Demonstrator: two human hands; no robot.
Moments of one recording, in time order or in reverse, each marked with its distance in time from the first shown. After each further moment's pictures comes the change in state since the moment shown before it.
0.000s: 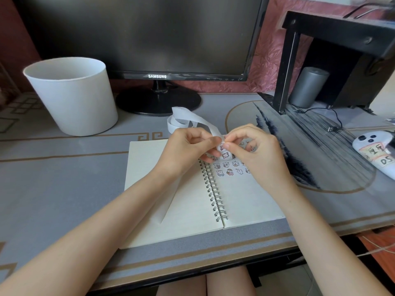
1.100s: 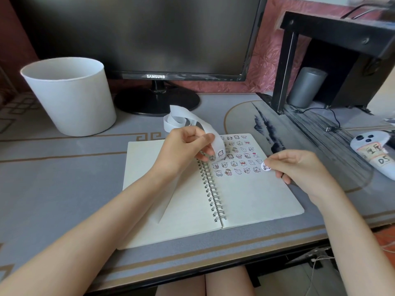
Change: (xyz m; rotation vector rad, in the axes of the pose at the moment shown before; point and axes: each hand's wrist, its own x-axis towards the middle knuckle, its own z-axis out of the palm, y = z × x) left_hand -0.001 0.002 -0.001 0.019 0.059 -0.021; right_hand -0.022 0.033 -0.063 0.050 0.004 0.650
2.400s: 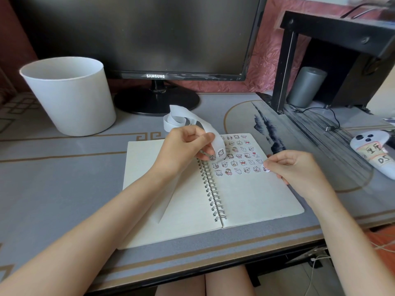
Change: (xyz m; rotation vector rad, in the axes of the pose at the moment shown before) left_hand 0.000 0.000 0.000 -0.009 -0.007 0.000; right_hand 0.004 0.011 0.008 -0.055 0.078 -0.098
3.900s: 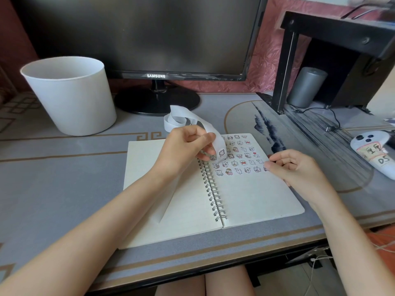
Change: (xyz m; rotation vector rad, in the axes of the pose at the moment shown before) left_hand 0.001 -0.001 -0.001 -0.003 -0.004 0.002; right_hand -0.005 0.006 -0.006 0.041 -0.057 -0.006
